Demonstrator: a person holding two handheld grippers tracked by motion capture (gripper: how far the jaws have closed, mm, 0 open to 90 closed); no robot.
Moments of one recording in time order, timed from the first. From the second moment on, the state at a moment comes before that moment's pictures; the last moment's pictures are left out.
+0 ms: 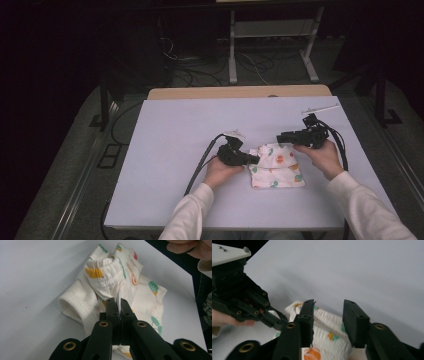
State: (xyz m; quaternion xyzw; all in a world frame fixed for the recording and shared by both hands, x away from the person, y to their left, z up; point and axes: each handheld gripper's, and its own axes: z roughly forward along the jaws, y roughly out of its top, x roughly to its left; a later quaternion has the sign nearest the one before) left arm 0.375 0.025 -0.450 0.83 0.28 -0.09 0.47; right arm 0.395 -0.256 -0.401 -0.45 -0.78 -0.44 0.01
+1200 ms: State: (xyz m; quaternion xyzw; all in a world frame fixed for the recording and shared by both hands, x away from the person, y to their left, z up) left arm 0.374 0.022 -0.453 0.83 0.28 -0.09 0.47; right arm 0.442 -0.209 -0.431 -0.46 -0.82 -0.32 0.10
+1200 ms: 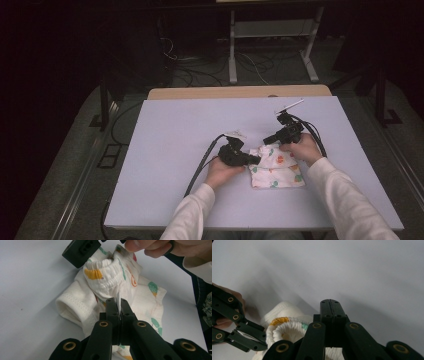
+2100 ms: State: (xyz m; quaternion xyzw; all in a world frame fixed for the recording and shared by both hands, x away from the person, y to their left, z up) left arm 0.370 0.032 -0.435 0.81 0.27 -0.09 0.52; right arm 0.396 -0.218 -0.403 -0.43 -0.83 -0.33 0.12
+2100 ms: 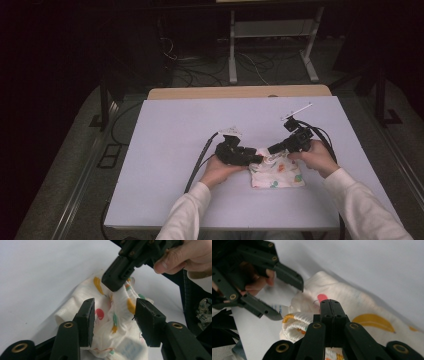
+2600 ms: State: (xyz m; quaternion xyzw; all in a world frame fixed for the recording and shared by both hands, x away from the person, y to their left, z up) left arm 0.376 0.039 -0.432 0.79 0.33 -0.04 0.51; right arm 0.348 -0.220 -0.408 -0.40 -0.84 -0.34 0.09
